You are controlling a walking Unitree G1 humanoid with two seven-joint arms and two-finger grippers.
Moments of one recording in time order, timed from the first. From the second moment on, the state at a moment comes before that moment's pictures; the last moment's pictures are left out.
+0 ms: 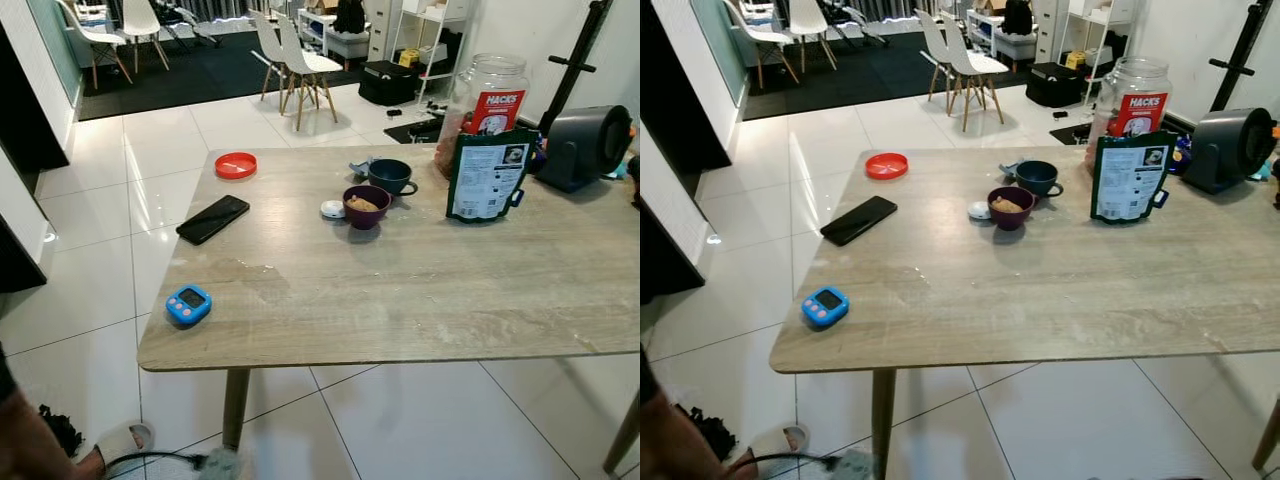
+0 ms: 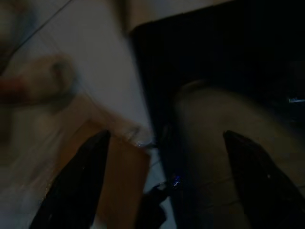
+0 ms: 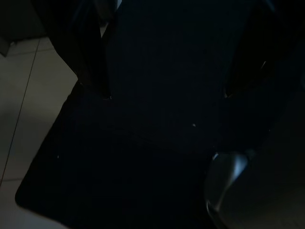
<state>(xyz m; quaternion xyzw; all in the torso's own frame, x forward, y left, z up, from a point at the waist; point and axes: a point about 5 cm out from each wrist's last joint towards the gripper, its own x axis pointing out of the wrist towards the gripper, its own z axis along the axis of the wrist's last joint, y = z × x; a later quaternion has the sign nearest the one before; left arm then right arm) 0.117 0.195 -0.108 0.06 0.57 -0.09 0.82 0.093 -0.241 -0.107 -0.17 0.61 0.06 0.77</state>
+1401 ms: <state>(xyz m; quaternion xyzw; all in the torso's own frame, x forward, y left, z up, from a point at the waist) 0.103 0.204 -0.111 0.06 0.58 -0.07 0.81 0.098 -0.242 -0.105 -0.20 0.61 0.07 0.76</state>
